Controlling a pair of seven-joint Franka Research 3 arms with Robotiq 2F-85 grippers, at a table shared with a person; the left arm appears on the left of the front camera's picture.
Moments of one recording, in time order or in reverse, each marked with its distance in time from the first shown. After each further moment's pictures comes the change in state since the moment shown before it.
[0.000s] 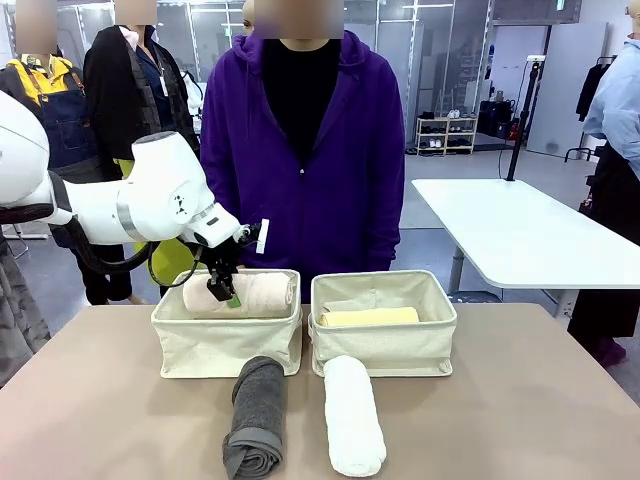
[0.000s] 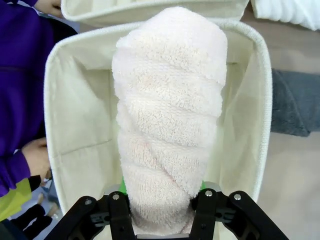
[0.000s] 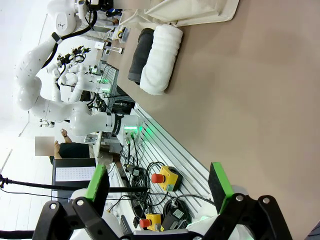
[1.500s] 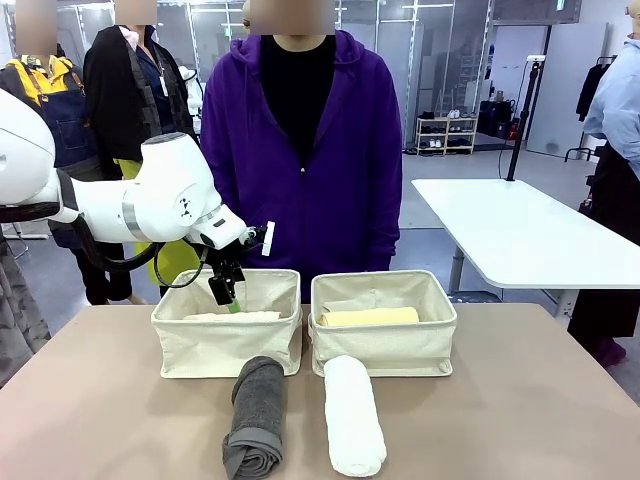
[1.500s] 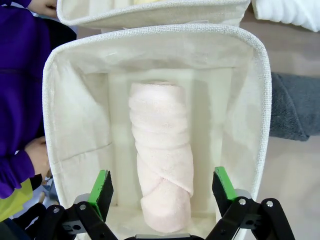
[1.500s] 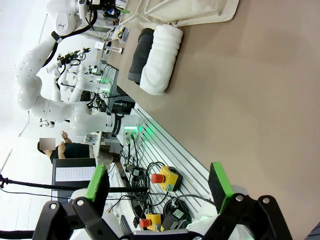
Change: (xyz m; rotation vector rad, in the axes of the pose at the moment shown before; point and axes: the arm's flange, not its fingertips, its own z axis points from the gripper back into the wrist) left arm 0.011 -0.001 -0.001 0.002 0.016 -0.007; right arm 0.000 0.000 0.000 0.000 0.000 0.000
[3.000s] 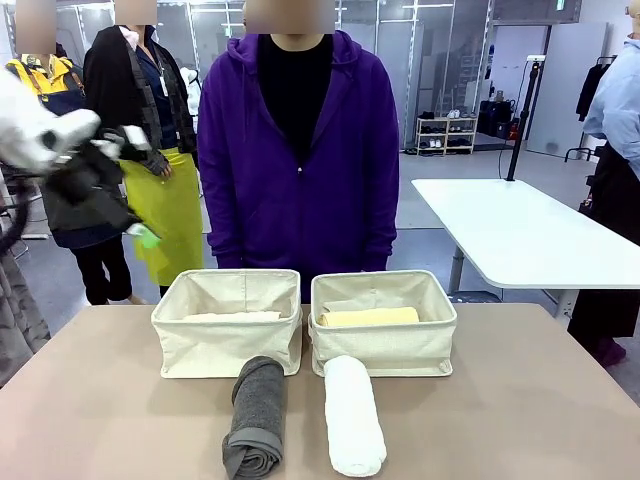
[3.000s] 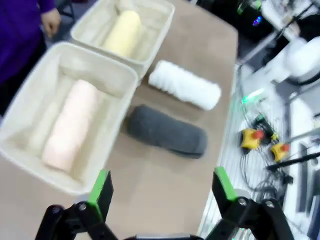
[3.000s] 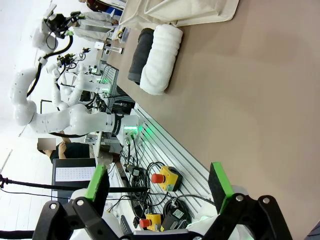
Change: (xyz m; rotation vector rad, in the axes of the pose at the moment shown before) left arm -0.155 -0.075 0.196 -0.351 -0.535 0.581; right arm 0.000 0.000 0.001 -0.001 -0.002 -0.001
